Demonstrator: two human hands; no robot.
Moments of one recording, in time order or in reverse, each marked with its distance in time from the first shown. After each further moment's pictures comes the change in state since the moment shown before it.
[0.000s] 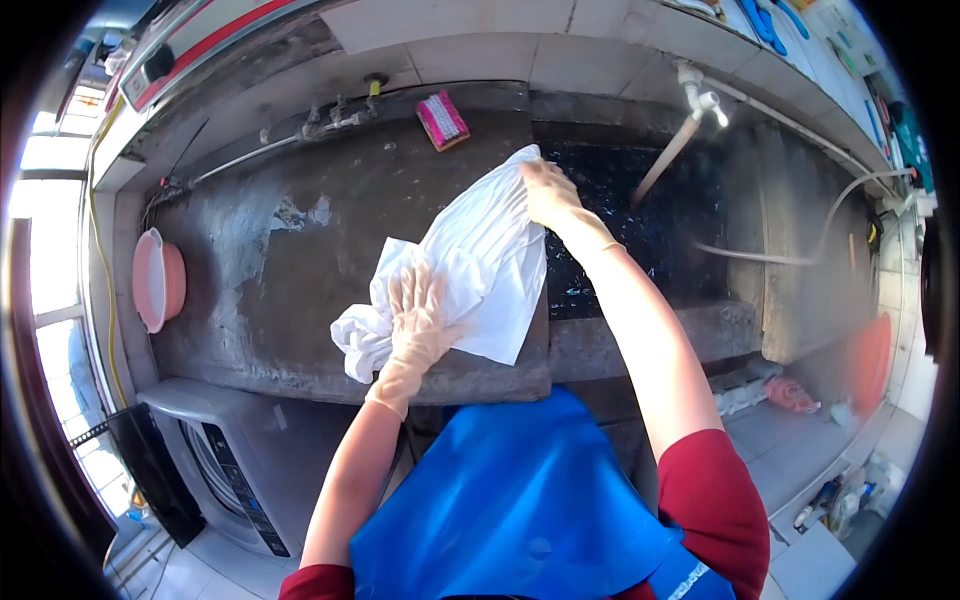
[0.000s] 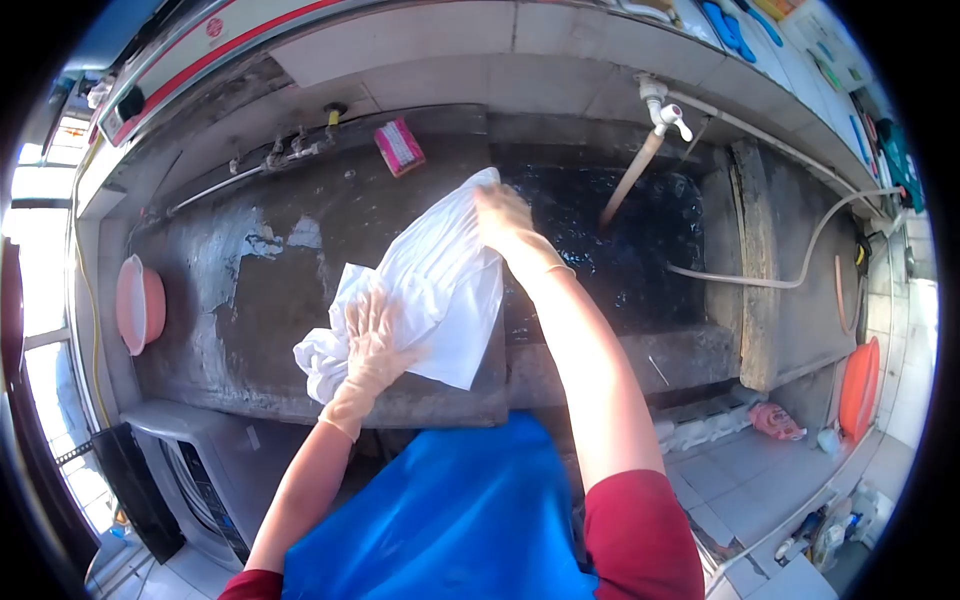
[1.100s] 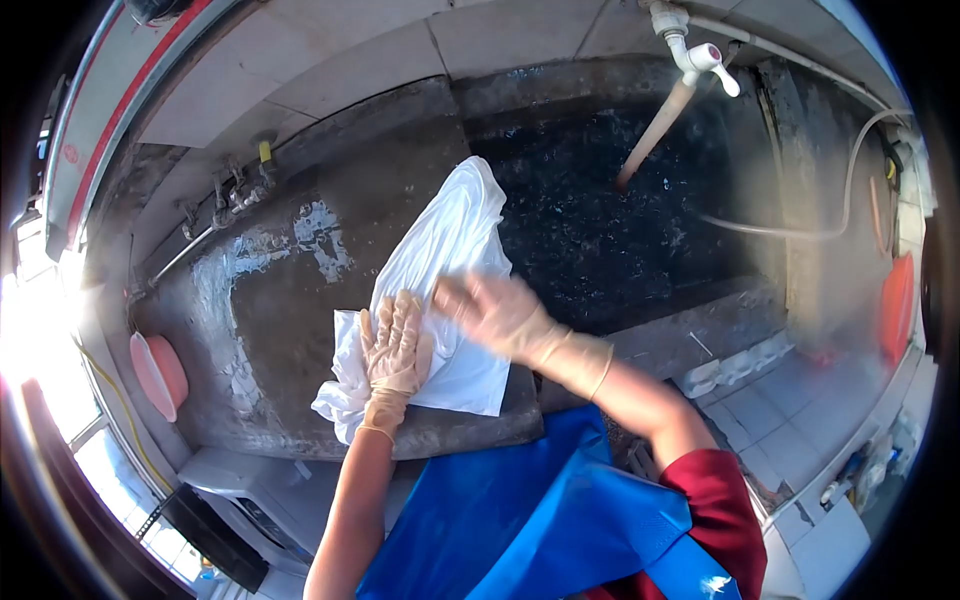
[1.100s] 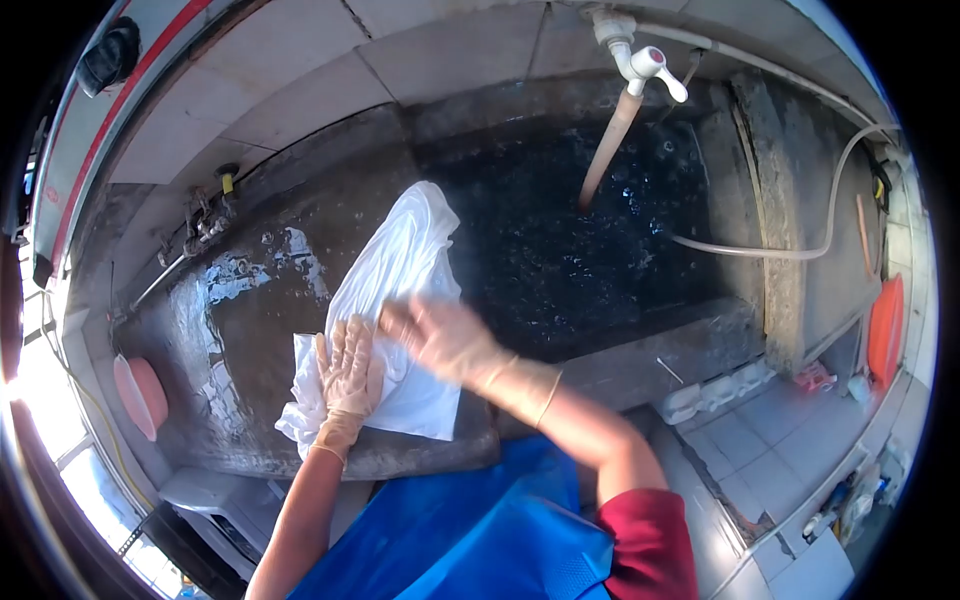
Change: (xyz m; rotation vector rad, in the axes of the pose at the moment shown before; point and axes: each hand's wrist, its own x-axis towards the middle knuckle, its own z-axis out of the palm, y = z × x) left_hand 0.060 -0.017 0.032 0.173 0.003 0.311; right_hand -0.085 -0.026 0.002 0.684 -0.176 0.015
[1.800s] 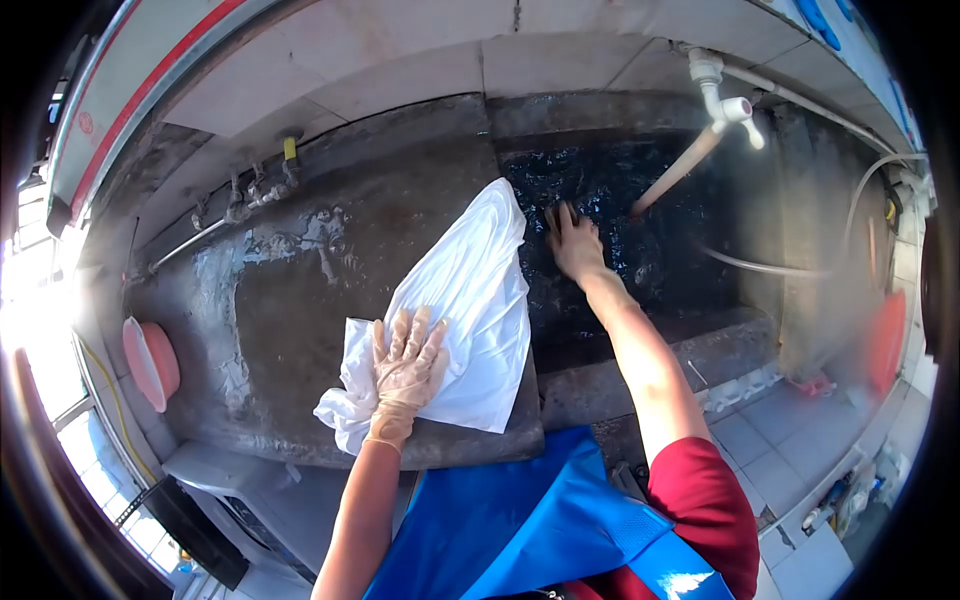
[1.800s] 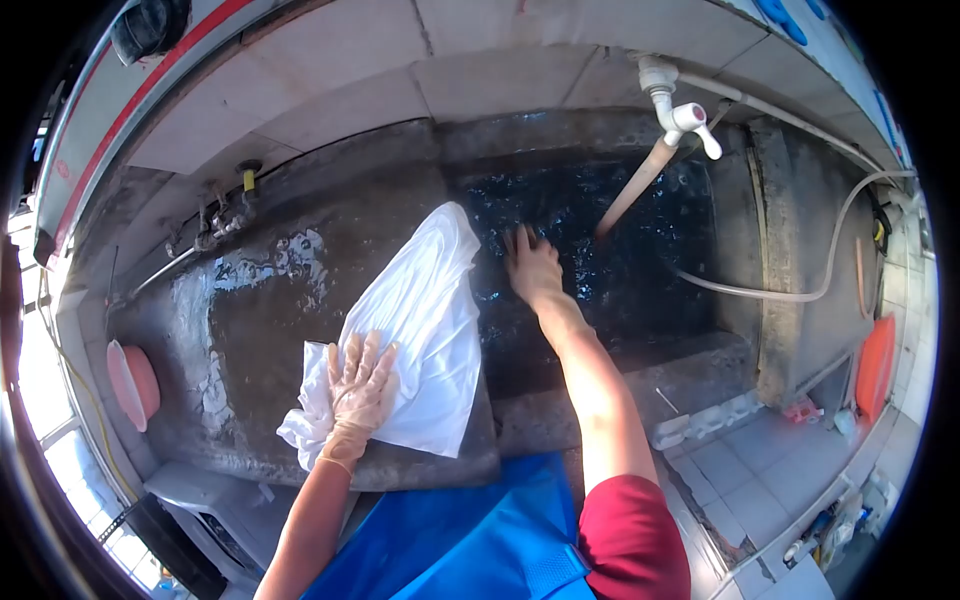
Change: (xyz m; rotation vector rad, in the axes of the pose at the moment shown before) left_hand 0.006 0.009 -0.011 -0.067 -0.109 -0.084; right_hand 0.078 0.177 -0.013 -0.401 0.192 0.438
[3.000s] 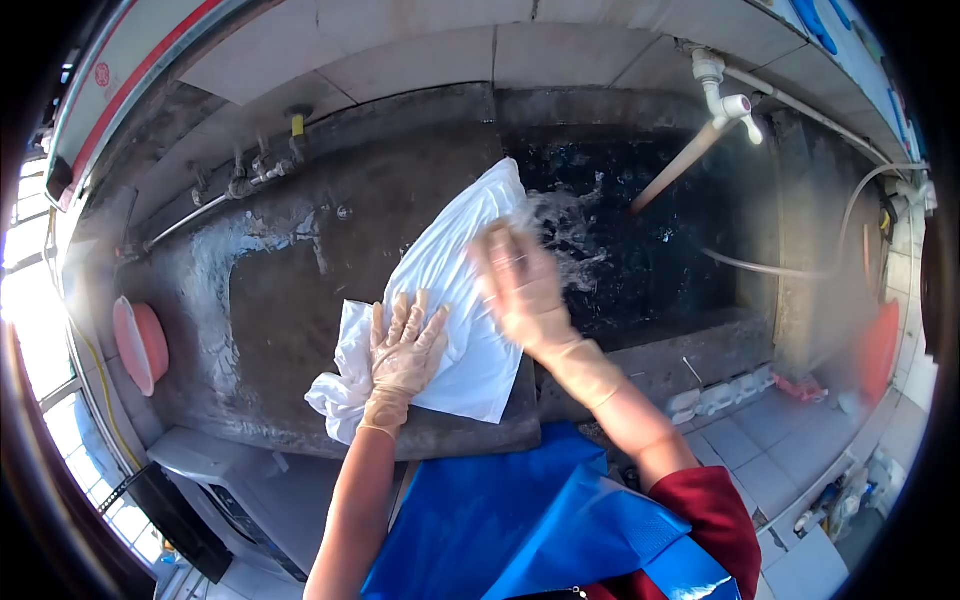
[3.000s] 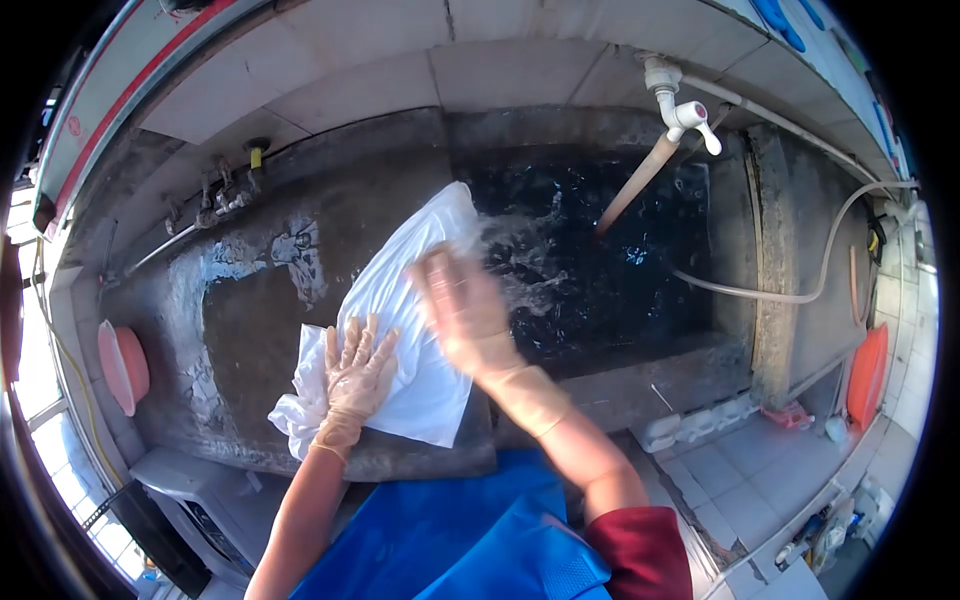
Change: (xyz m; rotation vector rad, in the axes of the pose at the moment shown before) left_hand -0.004 -0.004 0.009 -0.007 0.012 -0.042; right_hand -0.118 -0.115 -0.051 0.281 0.566 -0.740
